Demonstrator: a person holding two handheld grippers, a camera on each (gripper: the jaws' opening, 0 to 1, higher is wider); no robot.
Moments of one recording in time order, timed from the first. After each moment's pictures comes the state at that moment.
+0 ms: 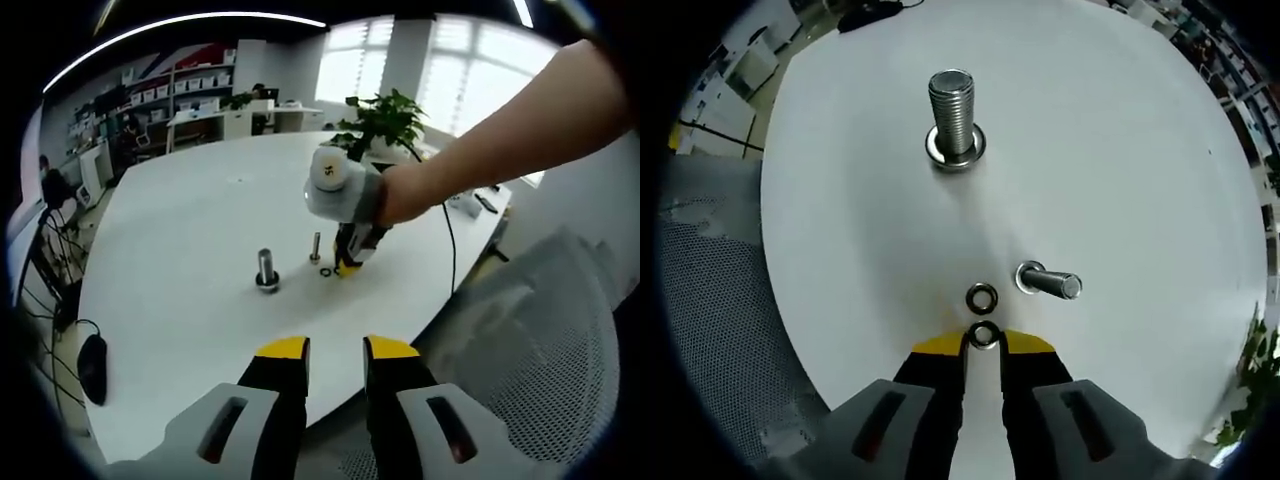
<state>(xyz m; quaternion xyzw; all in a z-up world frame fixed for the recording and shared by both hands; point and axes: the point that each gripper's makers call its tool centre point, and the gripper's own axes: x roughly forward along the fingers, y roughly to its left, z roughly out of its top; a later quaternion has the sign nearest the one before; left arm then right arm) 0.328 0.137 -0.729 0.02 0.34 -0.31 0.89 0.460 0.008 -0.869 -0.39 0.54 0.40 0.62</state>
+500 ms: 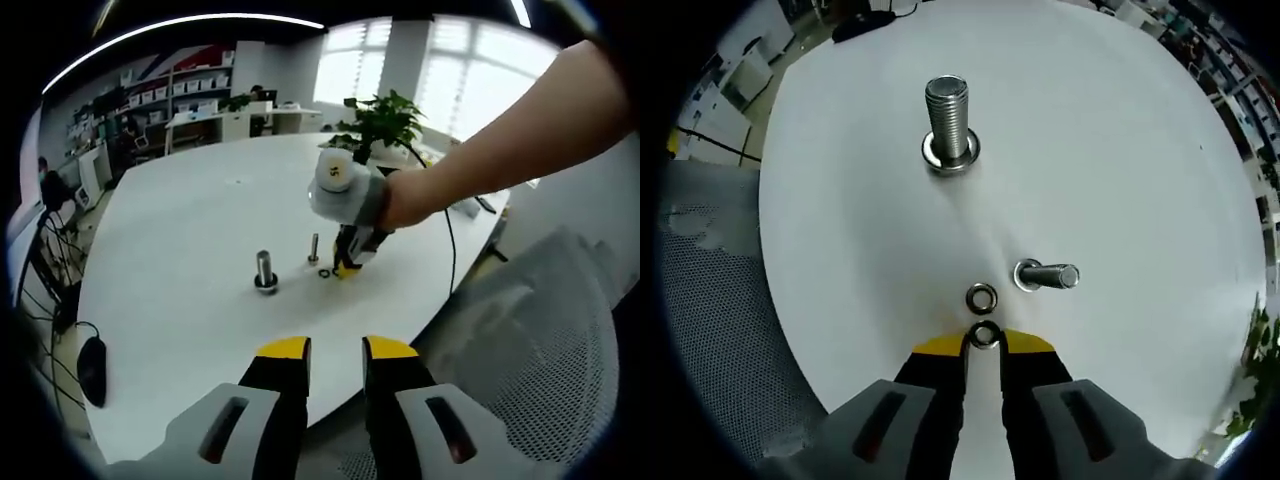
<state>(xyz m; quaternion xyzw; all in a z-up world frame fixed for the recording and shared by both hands) 0.328 0.135 -0.728 0.02 0.34 -0.31 0.89 0.463 0.008 -0.869 -0.37 0.53 0.40 0.66</state>
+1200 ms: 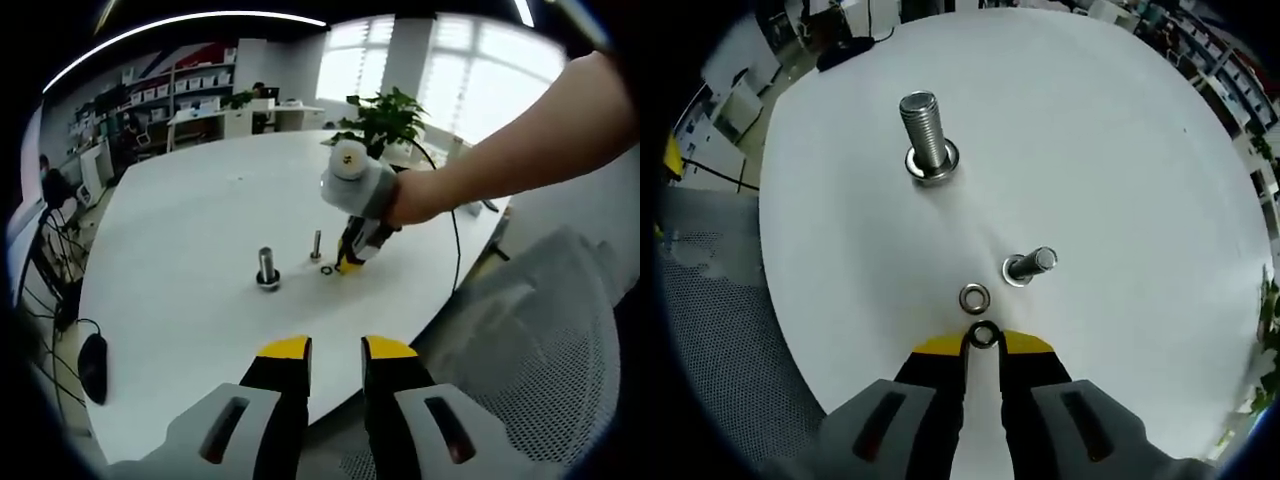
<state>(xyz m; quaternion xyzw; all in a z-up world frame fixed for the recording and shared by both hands) 0.328 0.137 -0.730 0.03 0.35 -0.30 0.89 0.465 0.008 -0.868 -0.33 0.52 0.39 0.69</state>
